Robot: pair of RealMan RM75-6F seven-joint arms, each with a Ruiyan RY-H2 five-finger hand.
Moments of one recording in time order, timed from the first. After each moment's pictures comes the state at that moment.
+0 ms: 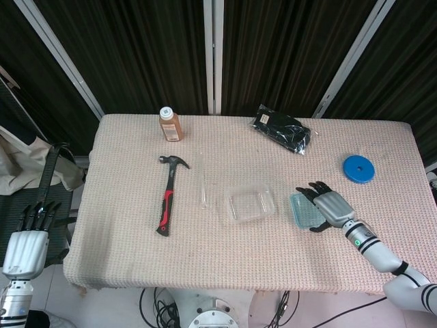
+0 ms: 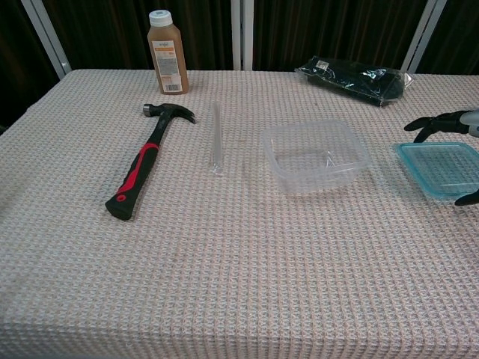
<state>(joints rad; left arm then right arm) -0.05 -1.16 -0.02 -1.72 1.52 1.52 0.28 0.58 -1.31 -0.06 -1.22 -1.55 0.94 0.26</state>
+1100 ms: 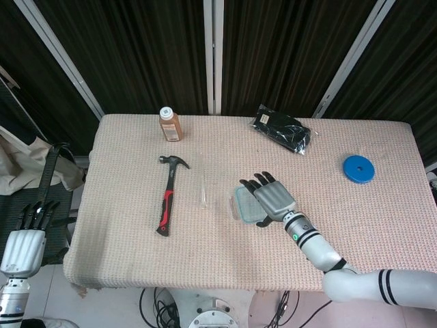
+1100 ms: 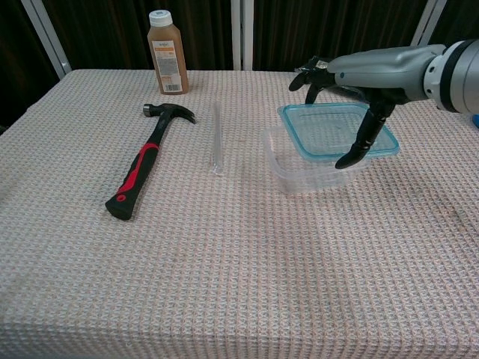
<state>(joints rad) -0.06 -1.19 -0.02 -1.59 1.54 1.52 0.13 0.92 -1.30 0.13 -1.90 -0.69 0.93 -0.69</state>
